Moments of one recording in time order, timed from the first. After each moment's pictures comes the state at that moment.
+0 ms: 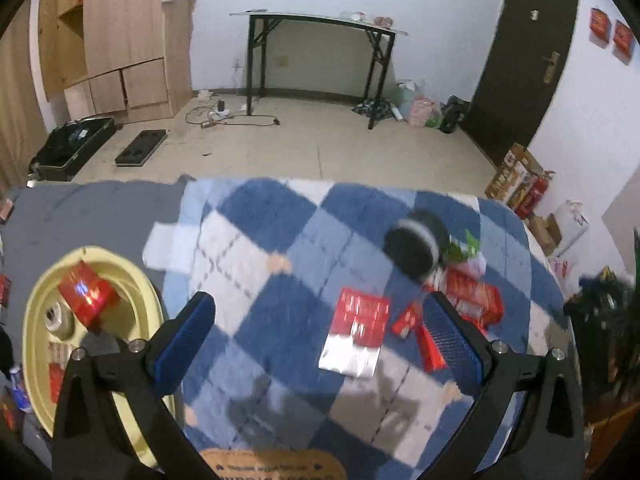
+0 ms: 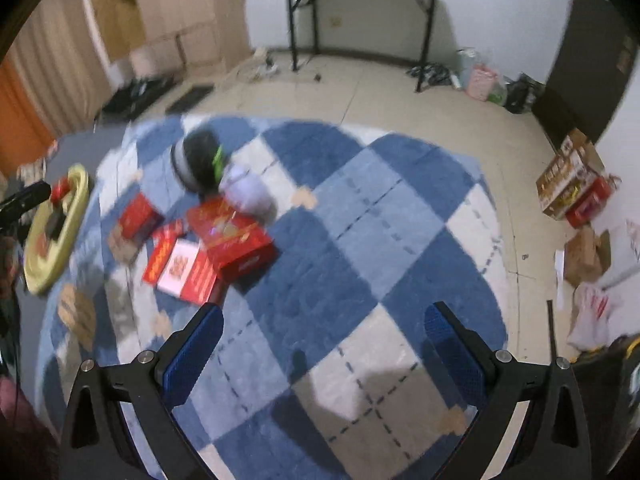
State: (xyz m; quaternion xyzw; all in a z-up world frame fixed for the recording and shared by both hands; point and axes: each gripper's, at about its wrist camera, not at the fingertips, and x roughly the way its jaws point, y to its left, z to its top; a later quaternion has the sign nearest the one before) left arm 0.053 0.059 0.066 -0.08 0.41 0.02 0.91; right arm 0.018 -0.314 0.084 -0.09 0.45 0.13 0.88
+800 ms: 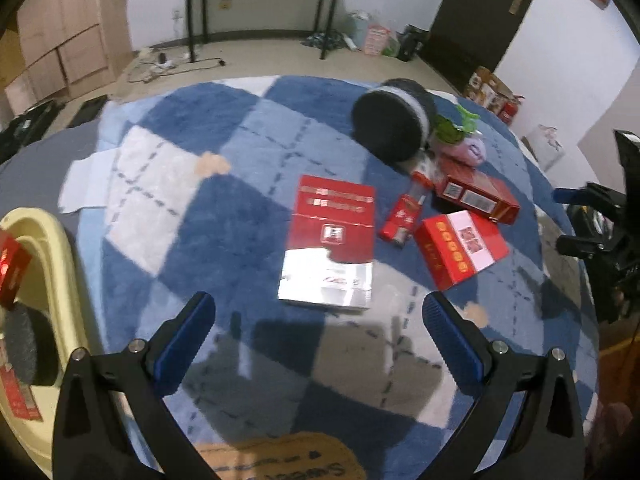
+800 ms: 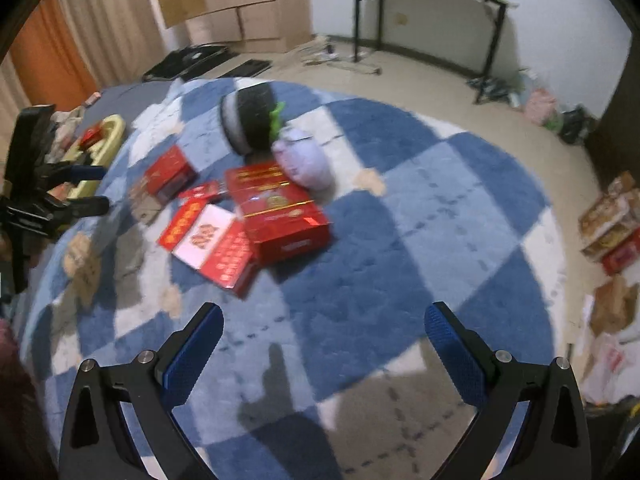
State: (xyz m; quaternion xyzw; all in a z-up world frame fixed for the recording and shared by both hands) left arm 0.054 0.034 -0.035 -0.05 0.50 -0.10 0.86; right arm 0.050 -0.278 0.020 -0.15 0.47 0.24 0.84
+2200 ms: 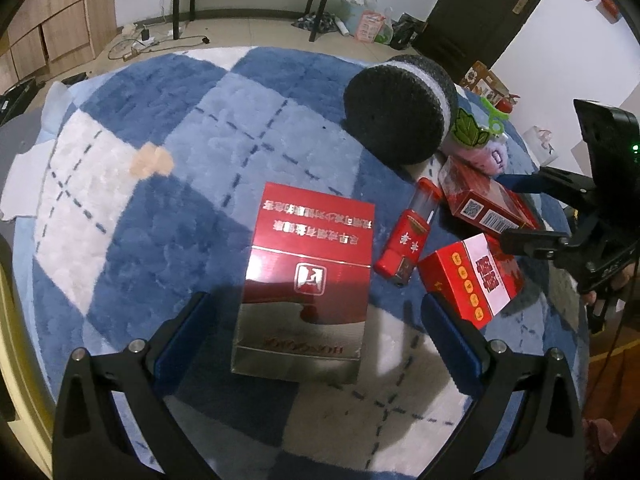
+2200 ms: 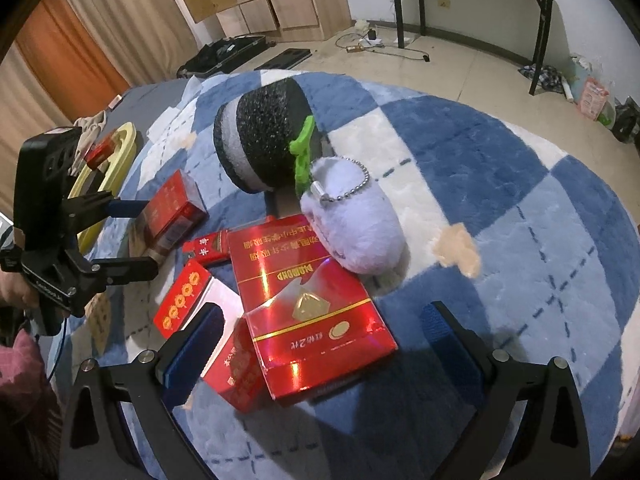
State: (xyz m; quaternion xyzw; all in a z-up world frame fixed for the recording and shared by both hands) left arm 0.095 0.021 -0.069 -0.08 0.53 -0.12 0.84; right arm 0.135 -0.221 -0.032 -0.12 0.49 0.31 0.80
